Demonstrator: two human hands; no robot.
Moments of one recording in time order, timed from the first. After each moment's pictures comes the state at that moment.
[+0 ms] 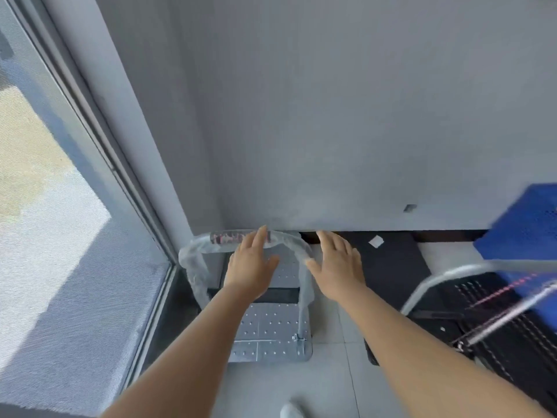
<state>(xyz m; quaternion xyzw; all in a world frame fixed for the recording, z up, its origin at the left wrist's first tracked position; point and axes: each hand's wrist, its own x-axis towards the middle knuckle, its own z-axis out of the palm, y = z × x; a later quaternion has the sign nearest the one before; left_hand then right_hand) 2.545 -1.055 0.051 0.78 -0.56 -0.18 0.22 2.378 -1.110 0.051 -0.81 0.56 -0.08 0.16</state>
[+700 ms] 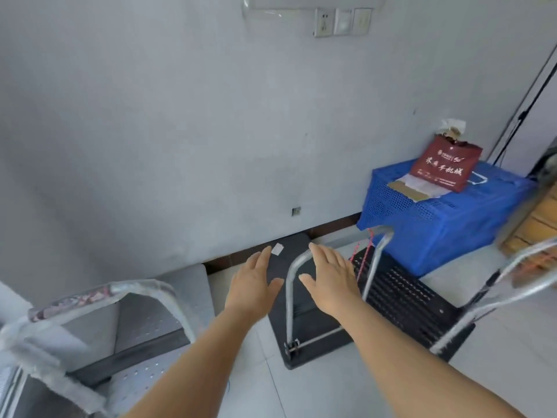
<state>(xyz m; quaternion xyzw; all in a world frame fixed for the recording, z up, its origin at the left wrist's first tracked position) 2.252 -1.114 0.066 0.63 -0.73 -0.21 0.17 2.084 -1.114 0.069 -0.70 0.69 -0.12 0.14</state>
